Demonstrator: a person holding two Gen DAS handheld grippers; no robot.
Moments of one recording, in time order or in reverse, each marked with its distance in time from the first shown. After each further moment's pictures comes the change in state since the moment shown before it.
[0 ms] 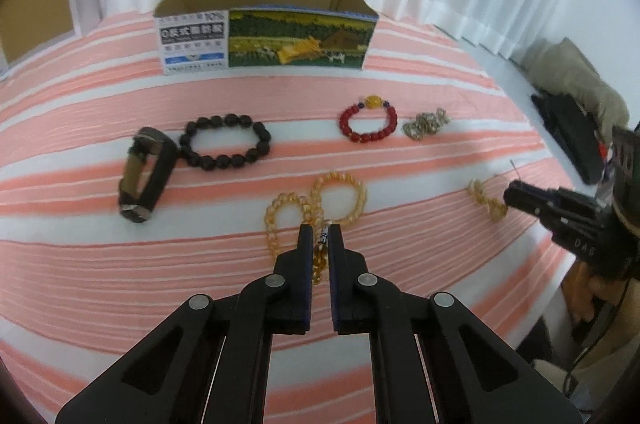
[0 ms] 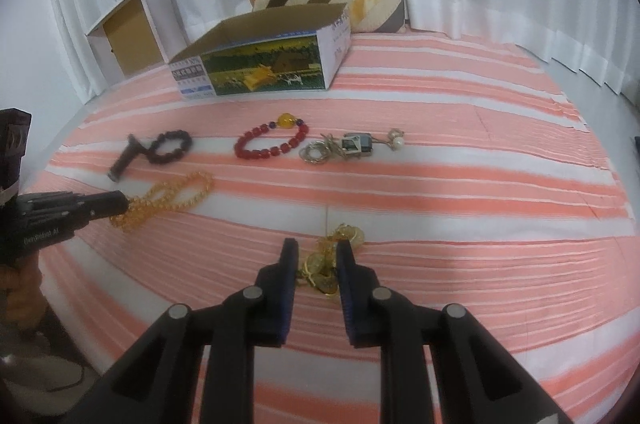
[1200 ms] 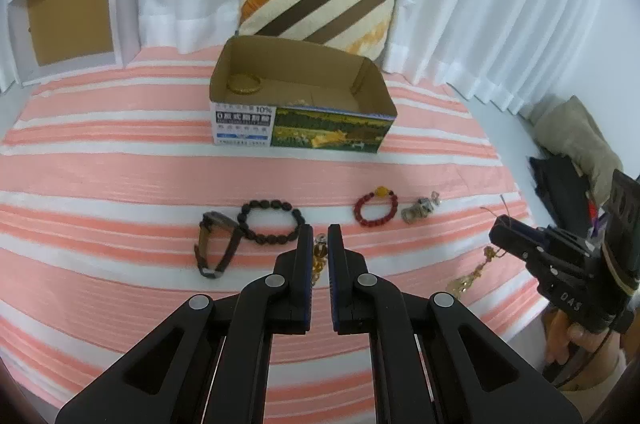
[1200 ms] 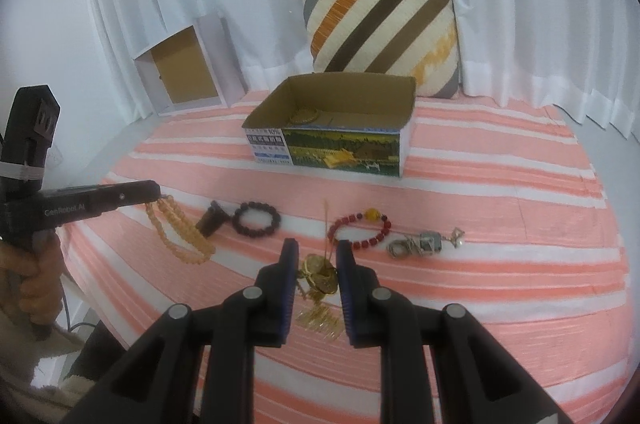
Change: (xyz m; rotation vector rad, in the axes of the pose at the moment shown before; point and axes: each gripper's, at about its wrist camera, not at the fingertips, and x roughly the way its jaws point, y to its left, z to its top) left arm -0.089 0.023 0.071 -0.095 -0.079 0.029; right arm -0.052 0.068 0.080 -0.069 -0.089 0.117
